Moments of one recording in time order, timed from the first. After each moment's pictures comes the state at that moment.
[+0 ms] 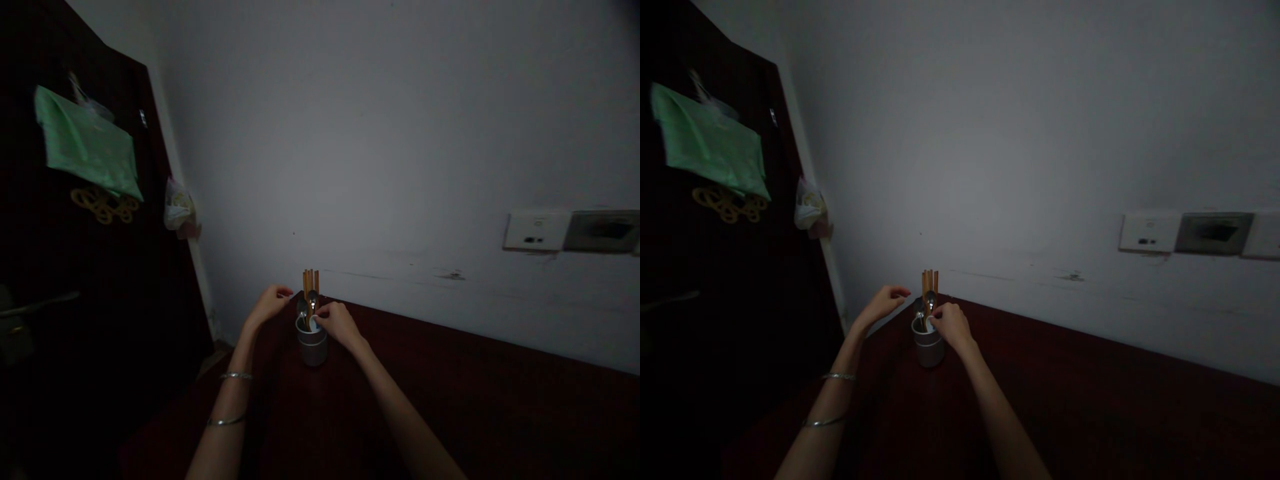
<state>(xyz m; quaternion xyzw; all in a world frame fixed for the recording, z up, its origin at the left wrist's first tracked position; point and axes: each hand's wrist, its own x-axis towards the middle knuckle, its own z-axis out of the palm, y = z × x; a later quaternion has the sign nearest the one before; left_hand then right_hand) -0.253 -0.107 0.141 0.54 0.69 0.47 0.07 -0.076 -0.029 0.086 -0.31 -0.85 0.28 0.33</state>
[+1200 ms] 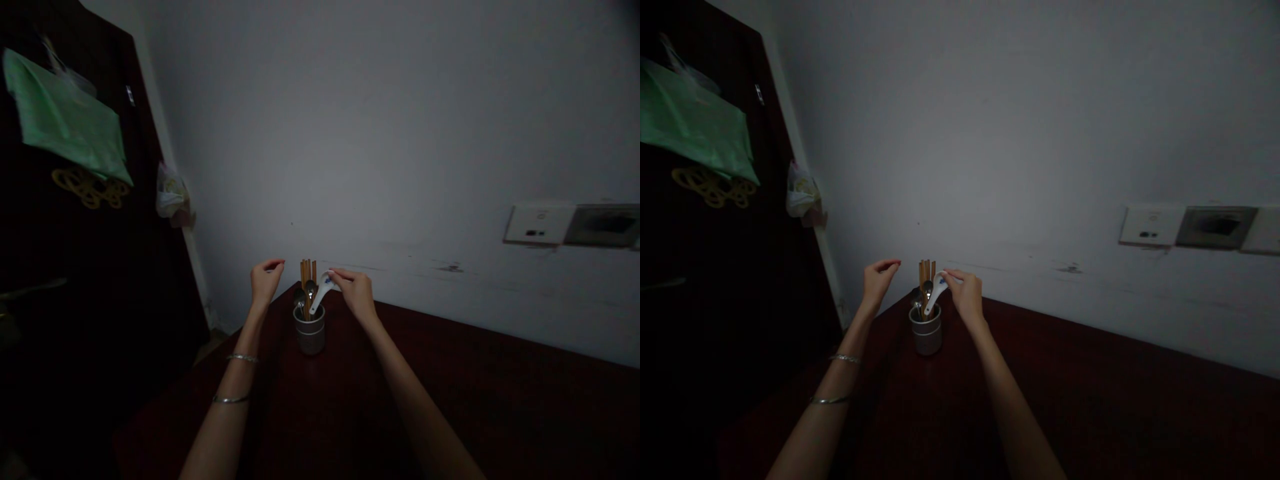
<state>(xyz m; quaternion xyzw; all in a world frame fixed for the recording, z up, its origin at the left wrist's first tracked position) -0.239 -0.098 0.158 0.43 0.63 0.64 -0.08 -0.050 -0.017 0.126 -0.26 -0.73 0.31 0.55</state>
